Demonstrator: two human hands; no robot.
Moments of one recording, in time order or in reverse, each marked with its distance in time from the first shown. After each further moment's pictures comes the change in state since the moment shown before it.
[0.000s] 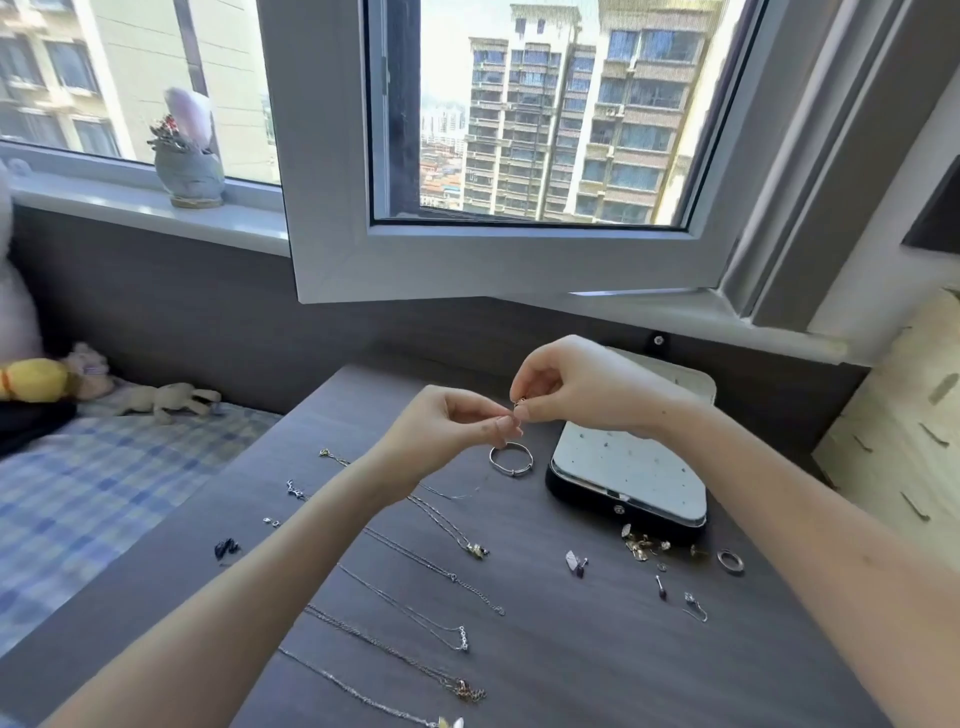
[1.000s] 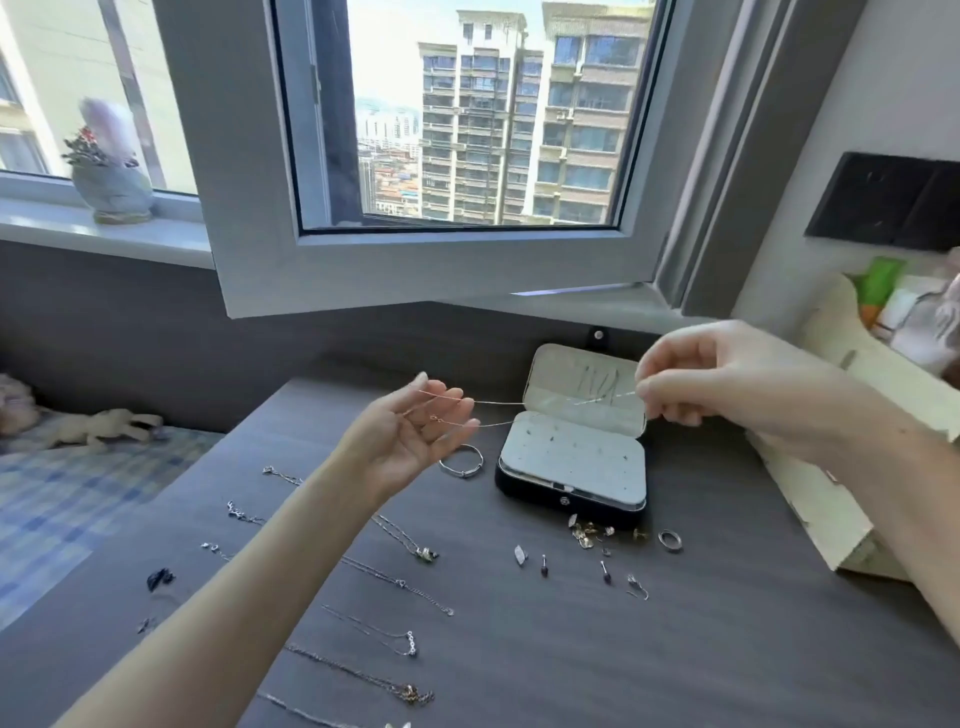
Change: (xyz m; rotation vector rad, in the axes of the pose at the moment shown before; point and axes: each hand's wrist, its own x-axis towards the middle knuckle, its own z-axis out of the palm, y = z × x) left_hand 0.020 0.006 0.021 -0.990 0.184 -0.360; right_hand -0.109 0.026 -0.076 0.347 0.191 0.261
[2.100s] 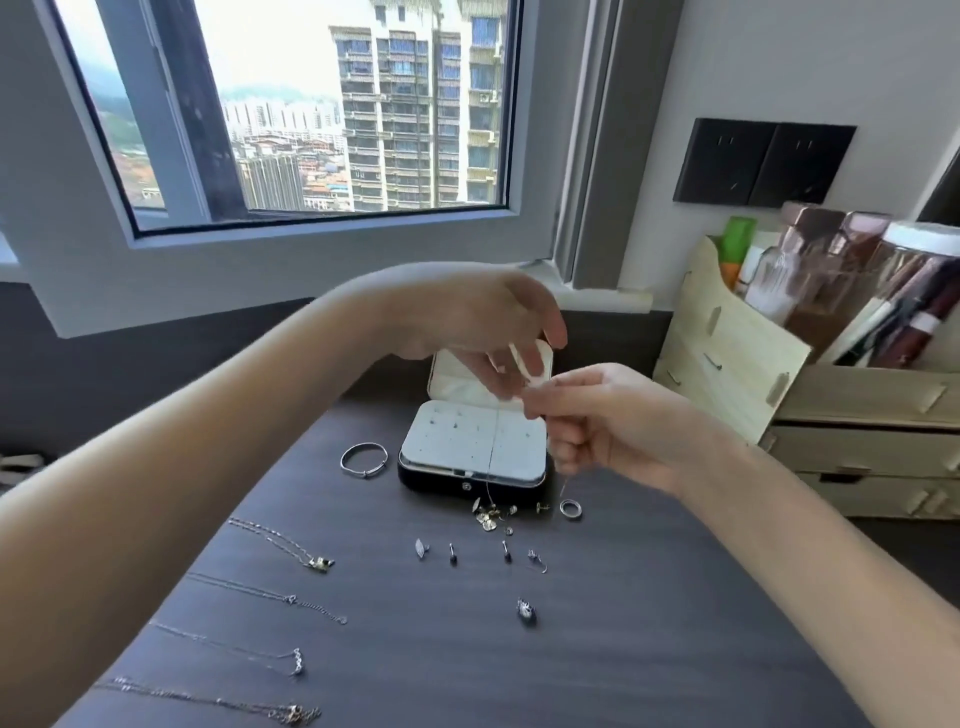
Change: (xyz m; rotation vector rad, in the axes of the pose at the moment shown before) left_hand -0.027 -0.006 0.189 1.573 -0.539 0.085; right_hand -0.019 0.050 0.006 0.595 -0.133 0.136
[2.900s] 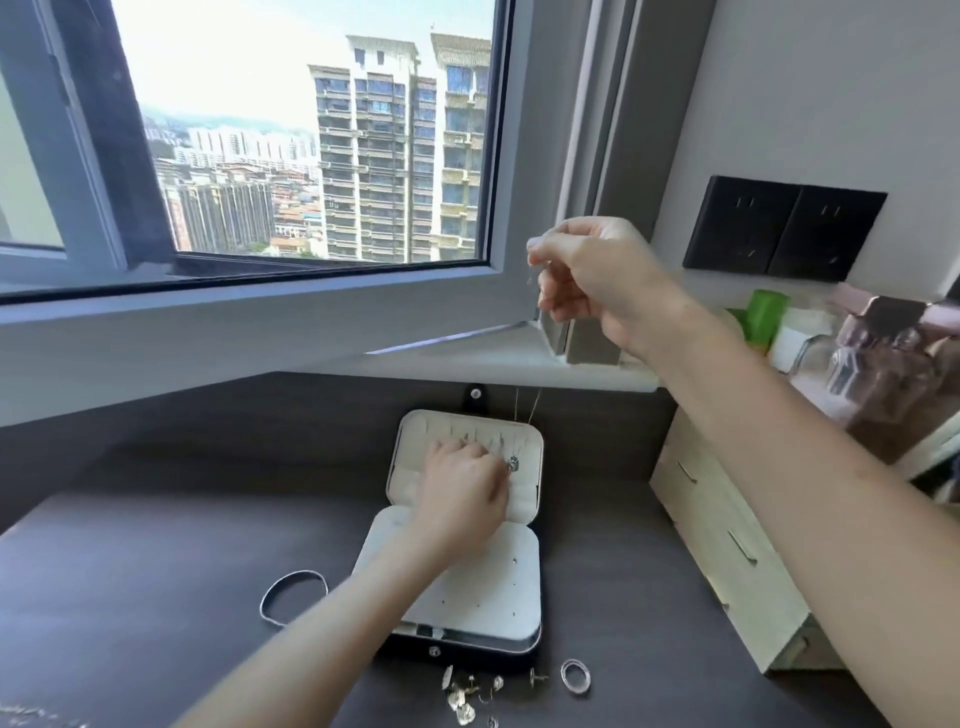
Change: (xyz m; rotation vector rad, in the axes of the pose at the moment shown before) left_hand 0.167 -0.156 0.070 0.647 0.612 0.167; right_hand 0.147 -0.099 -0.074 -0.263 0.462 -0.376
